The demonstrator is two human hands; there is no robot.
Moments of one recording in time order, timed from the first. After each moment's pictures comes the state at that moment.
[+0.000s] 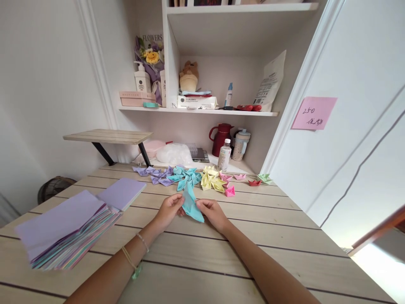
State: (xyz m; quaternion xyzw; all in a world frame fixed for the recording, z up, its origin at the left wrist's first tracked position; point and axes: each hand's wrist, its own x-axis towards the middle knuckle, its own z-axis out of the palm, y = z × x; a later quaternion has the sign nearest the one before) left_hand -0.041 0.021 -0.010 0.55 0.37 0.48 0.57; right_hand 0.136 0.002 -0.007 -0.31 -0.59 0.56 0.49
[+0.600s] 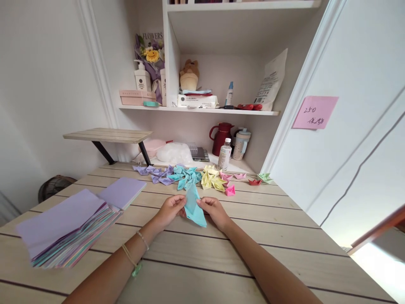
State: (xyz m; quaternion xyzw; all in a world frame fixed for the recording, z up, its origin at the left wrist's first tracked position) left_hand -0.041 0.016 -0.007 0.54 0.35 0.45 0.62; right_hand 0.136 0.005 -0.010 -0.32 -0.54 0.58 0.52
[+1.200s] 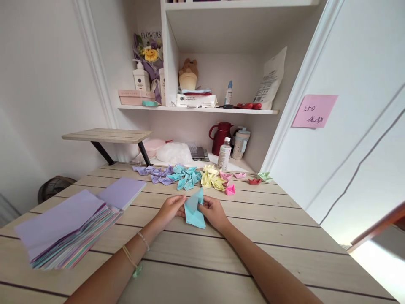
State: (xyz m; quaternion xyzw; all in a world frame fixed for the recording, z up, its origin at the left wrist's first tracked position) left_hand -0.038 0.020 -0.005 0.50 0.41 0.43 0.63; right_hand 0.135 0.004 -0.012 -0.36 -0.65 0.45 0.50
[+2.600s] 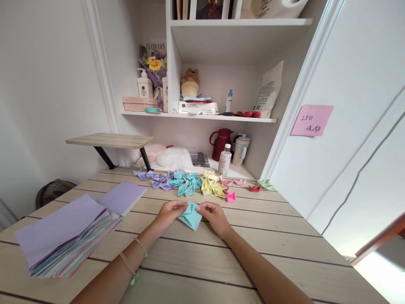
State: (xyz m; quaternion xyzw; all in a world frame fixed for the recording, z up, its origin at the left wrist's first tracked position) left_hand -0.046 0.021 -0.003 0.52 0.41 0.47 0.59; right_hand 0.137 0.005 -0.010 -0.36 -0.54 0.55 0.52
